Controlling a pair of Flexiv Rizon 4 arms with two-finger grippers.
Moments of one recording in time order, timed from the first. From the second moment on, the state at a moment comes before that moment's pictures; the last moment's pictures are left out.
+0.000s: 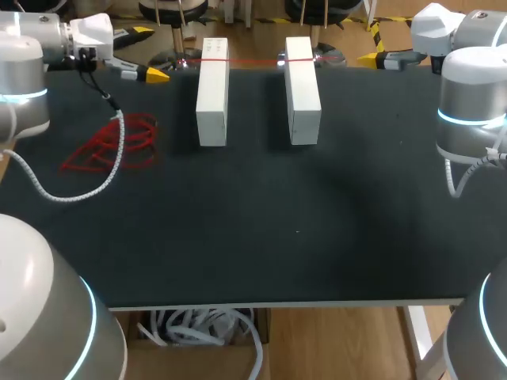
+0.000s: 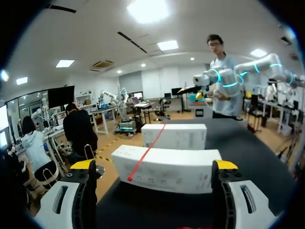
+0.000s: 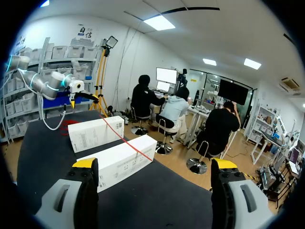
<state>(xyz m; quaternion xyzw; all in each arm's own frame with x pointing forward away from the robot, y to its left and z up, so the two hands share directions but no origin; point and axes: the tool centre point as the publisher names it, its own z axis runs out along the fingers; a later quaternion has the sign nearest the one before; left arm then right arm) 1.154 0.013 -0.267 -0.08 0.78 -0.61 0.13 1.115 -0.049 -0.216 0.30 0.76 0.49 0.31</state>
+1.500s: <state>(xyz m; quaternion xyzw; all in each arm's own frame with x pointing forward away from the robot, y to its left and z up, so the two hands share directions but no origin) 1.225 0.009 -0.328 -0.08 0.73 -0.67 0.10 1.115 -0.049 -0.216 0.30 0.76 0.49 0.31</state>
